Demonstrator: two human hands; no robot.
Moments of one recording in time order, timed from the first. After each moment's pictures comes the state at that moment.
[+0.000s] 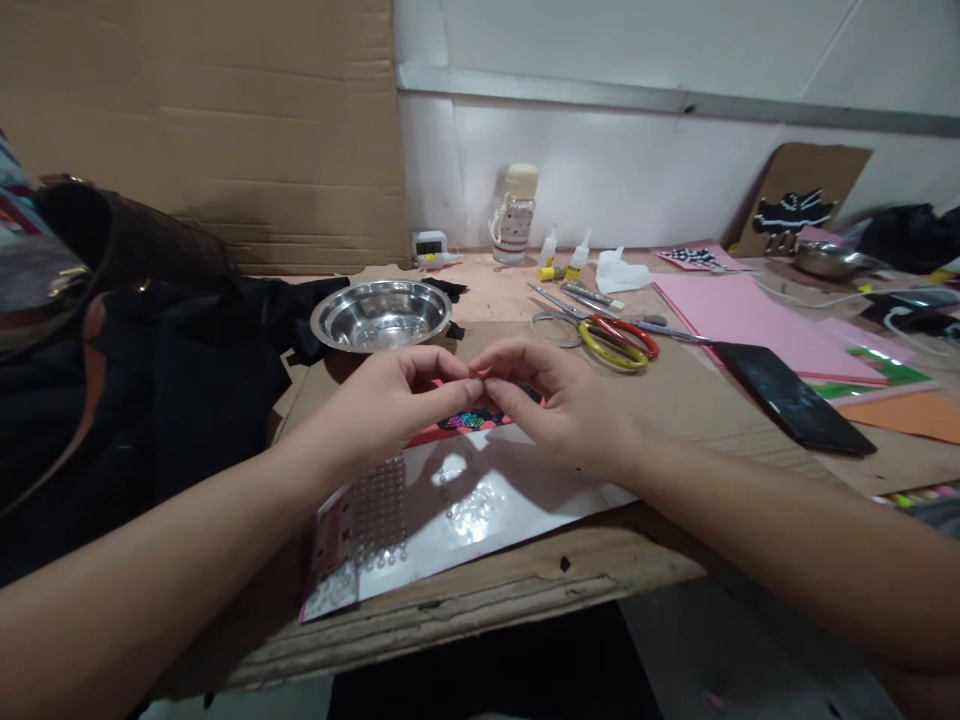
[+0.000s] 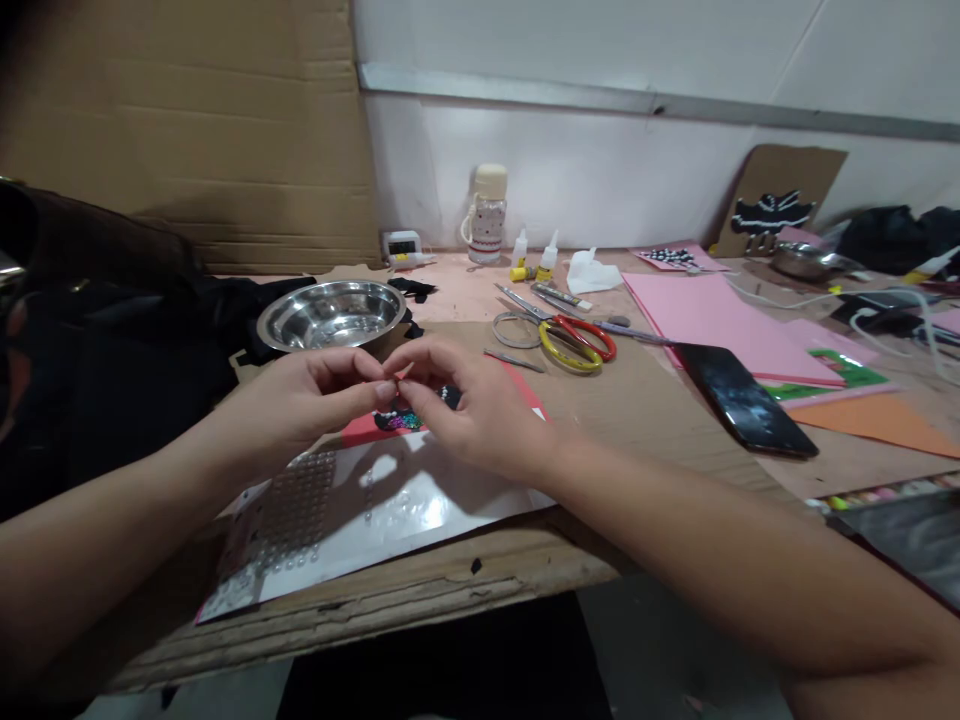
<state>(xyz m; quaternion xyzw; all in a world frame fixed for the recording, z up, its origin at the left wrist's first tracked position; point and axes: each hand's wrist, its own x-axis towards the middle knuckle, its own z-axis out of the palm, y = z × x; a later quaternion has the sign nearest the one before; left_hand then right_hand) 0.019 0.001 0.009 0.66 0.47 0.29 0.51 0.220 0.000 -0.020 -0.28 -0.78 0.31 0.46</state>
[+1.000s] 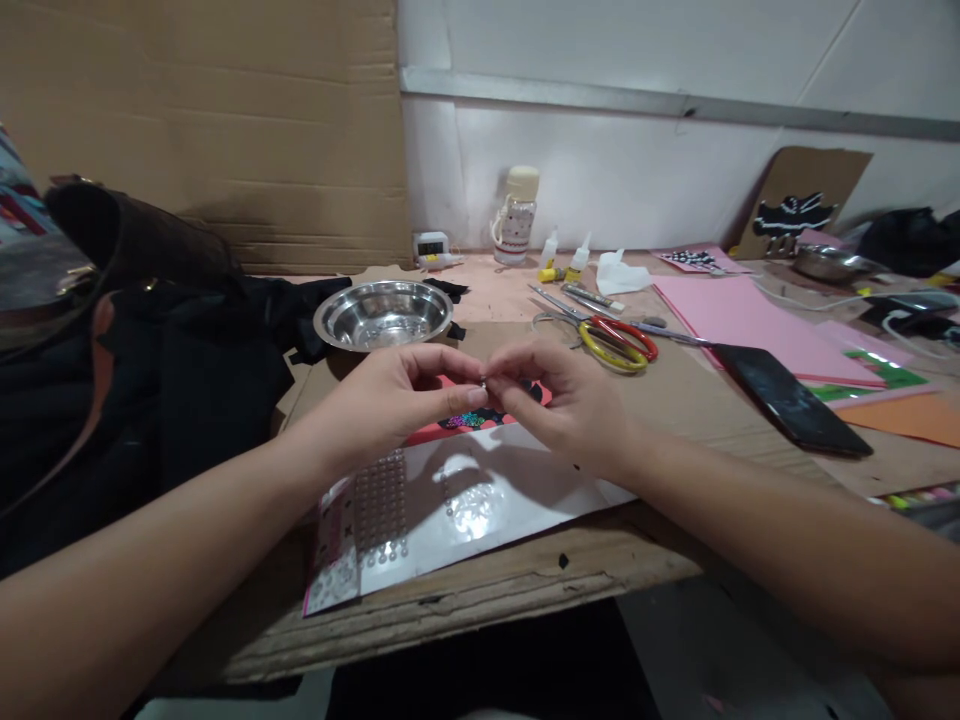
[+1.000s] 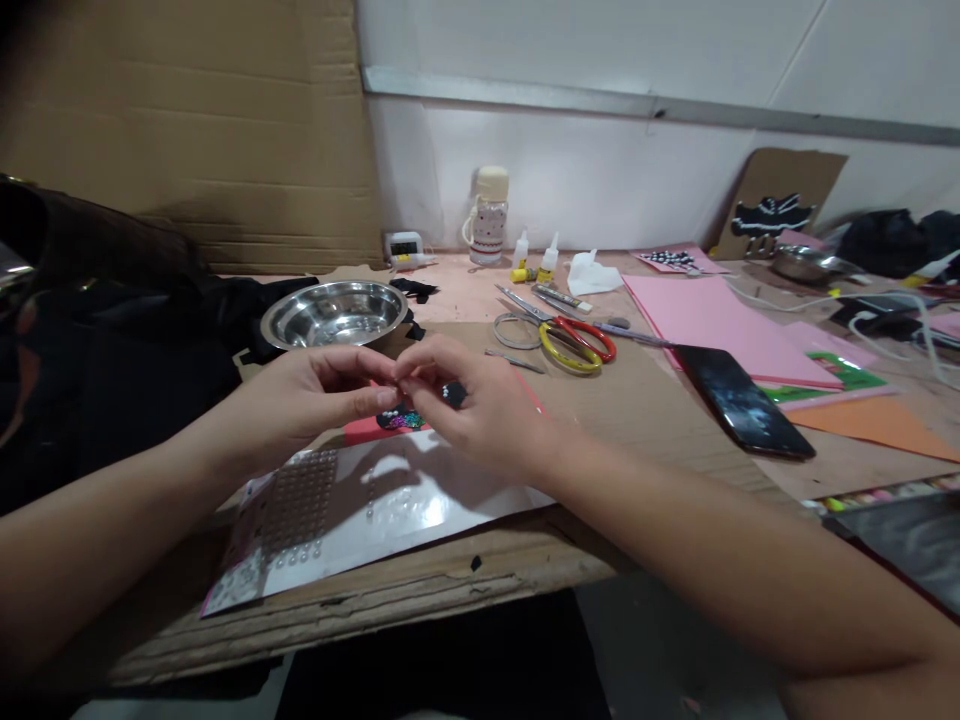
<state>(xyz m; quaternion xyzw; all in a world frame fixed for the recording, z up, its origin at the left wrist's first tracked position) 0.014 0.009 -0.004 0.65 0.41 0.34 0.55 0.224 0.002 -0.019 -0.27 -0.82 0.18 0.48</state>
